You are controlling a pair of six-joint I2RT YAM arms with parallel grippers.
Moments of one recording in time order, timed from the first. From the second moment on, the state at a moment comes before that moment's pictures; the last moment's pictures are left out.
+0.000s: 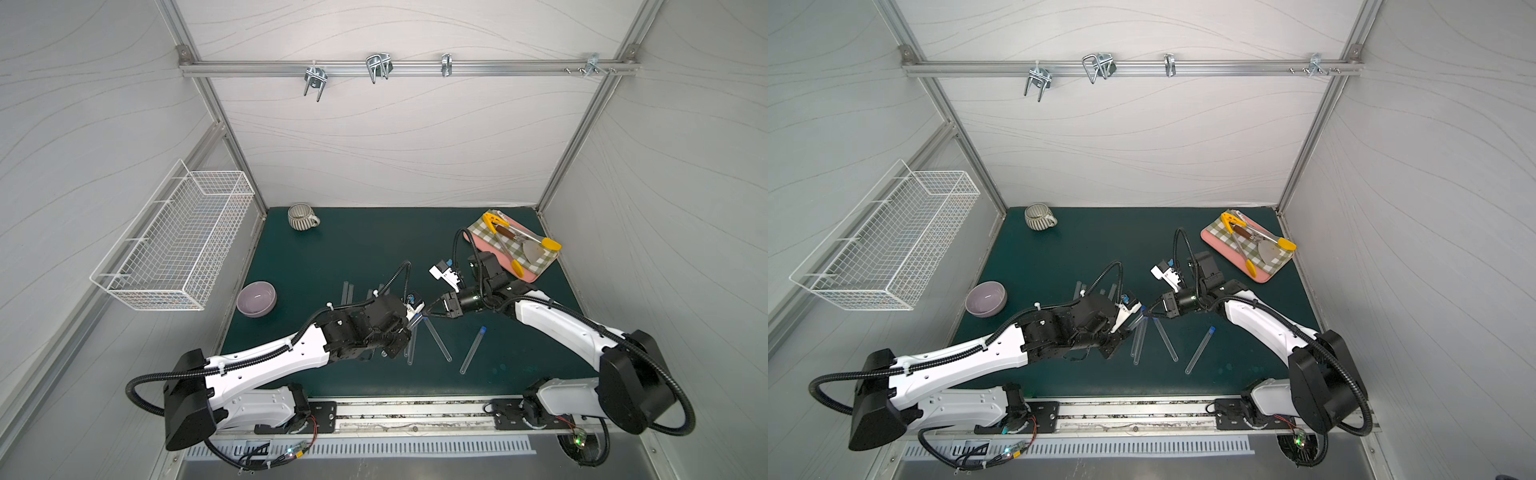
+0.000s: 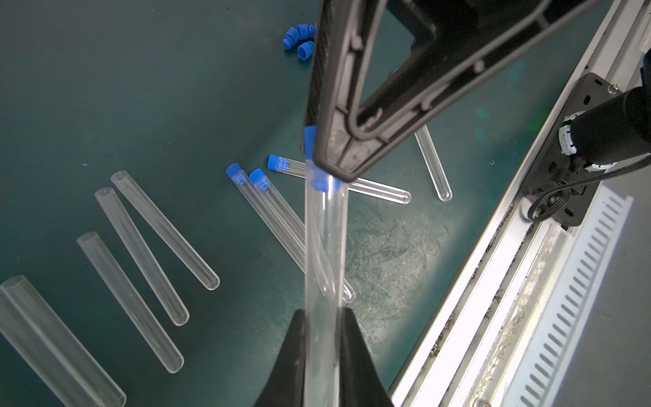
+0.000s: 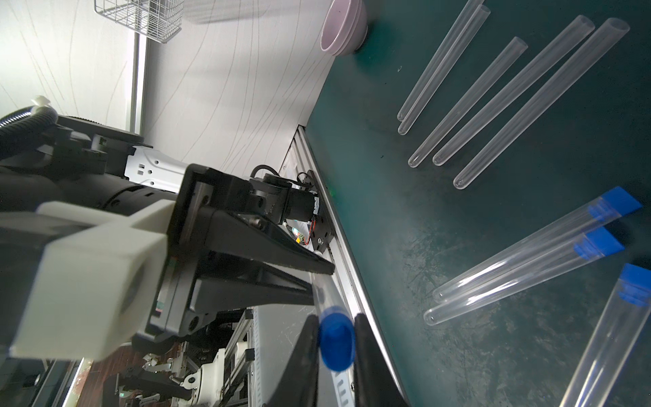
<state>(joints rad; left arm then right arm) -1.06 1.17 0.88 -0.58 -0.05 -0.17 0.56 1.33 0.82 -0.31 -1.06 0.32</state>
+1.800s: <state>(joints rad) -1.07 1.21 0.90 -0.63 -0.18 -0.19 0.38 1.29 0.85 -0.43 -0.87 0.22</state>
